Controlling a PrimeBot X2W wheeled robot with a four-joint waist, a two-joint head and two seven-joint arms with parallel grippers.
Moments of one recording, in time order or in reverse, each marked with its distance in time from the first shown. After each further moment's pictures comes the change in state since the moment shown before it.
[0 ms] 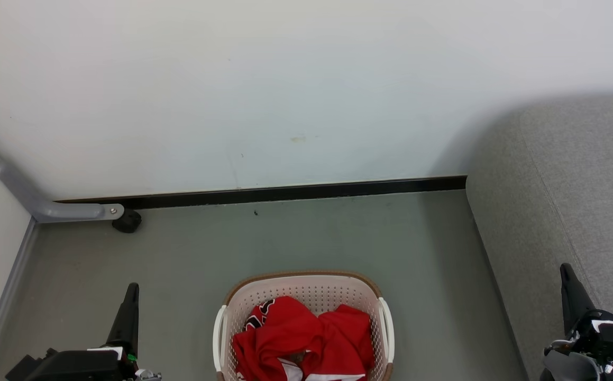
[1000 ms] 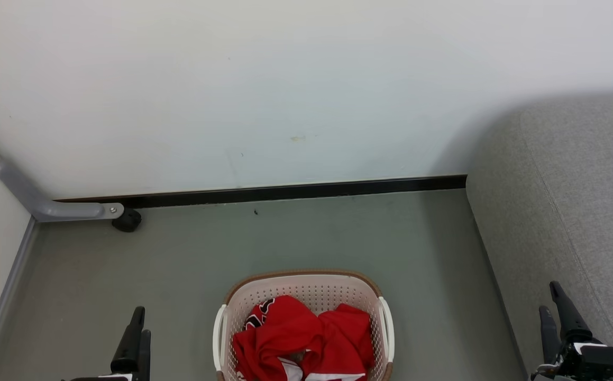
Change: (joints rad) left arm 0.053 -0.013 -0.002 0.072 0.000 0.002 -0.002; right arm 0.038 0.023 0.017 0.071 -0.010 -0.001 -0.002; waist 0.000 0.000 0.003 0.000
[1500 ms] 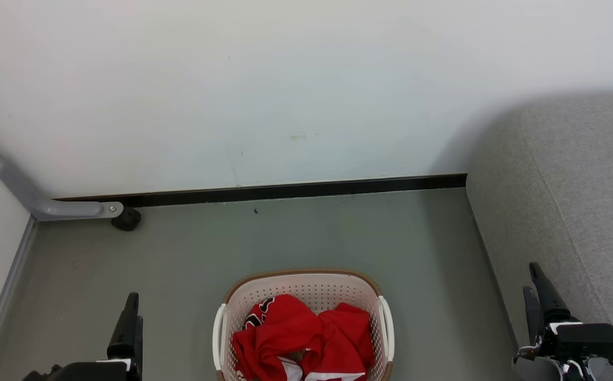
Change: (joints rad) left arm -0.050 0.013 -0.007 0.026 0.039 0.000 -0.039; right arm -0.075 -0.007 0.065 0.043 -0.076 0.000 -0.034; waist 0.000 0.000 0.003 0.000
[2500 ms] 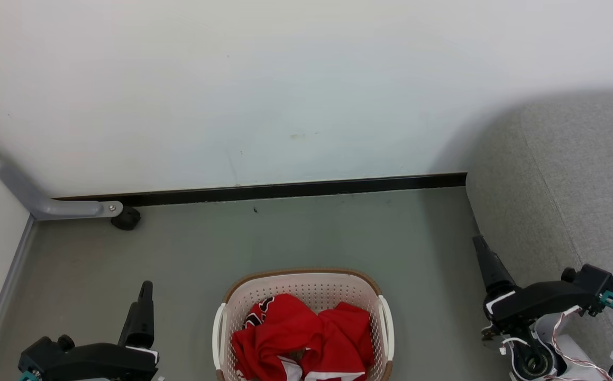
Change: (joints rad) left arm -0.074 0.088 -0.170 0.083 0.272 -0.001 -0.141; right arm -0.176 -0.089 0.297 0.157 -0.332 0.000 -0.124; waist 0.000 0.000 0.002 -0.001
